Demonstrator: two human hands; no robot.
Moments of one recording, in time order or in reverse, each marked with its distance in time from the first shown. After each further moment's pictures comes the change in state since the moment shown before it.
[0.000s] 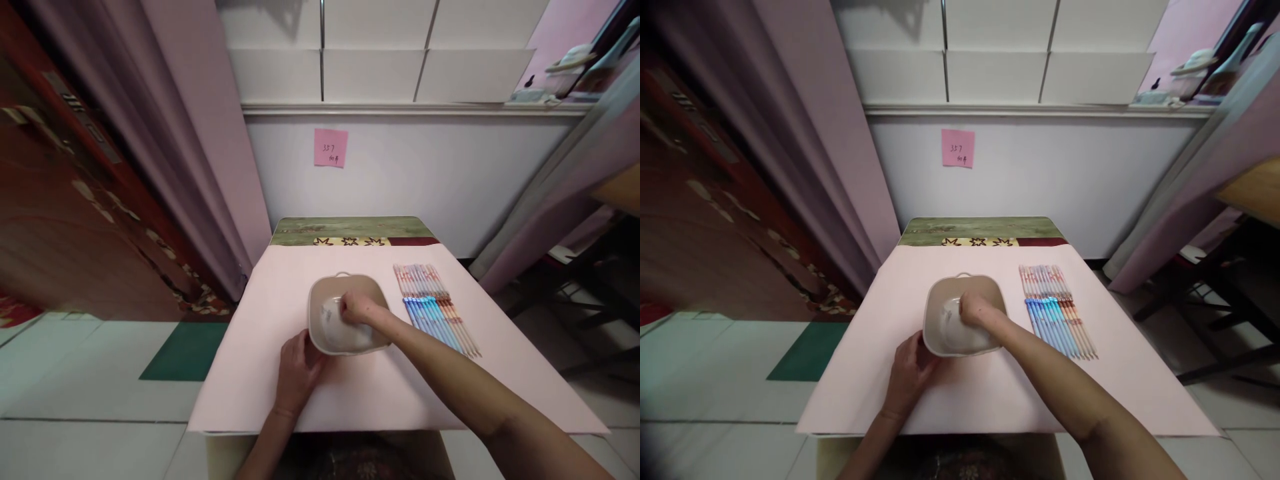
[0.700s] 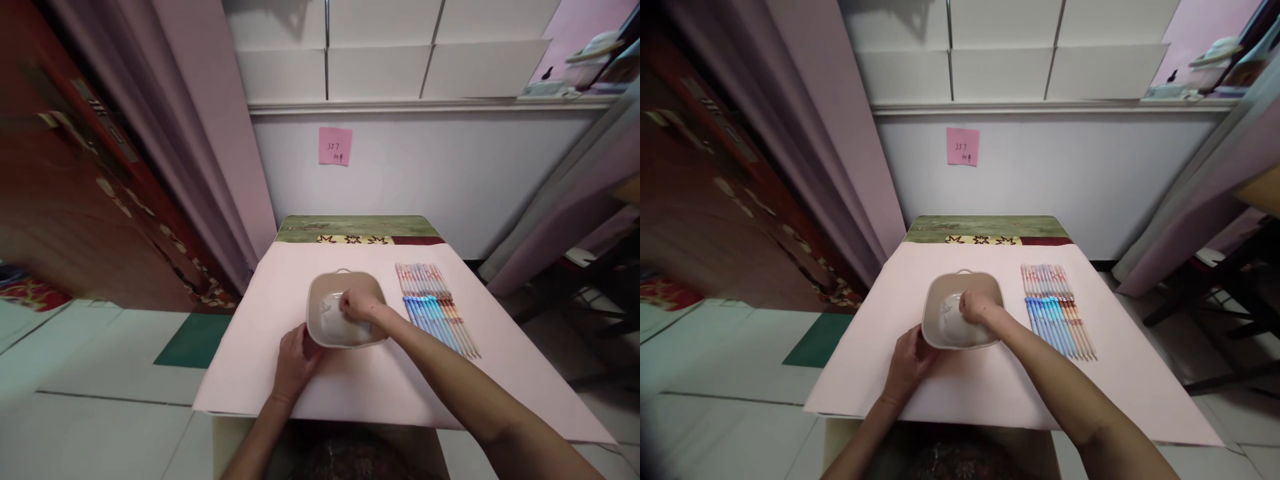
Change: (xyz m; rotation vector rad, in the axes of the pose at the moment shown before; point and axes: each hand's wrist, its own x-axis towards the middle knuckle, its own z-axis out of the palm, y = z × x) left_hand 0.001 0.001 0.002 0.072 0.031 0.031; right_hand -0.005 0.015 0.005 0.047 -0.045 -0.146
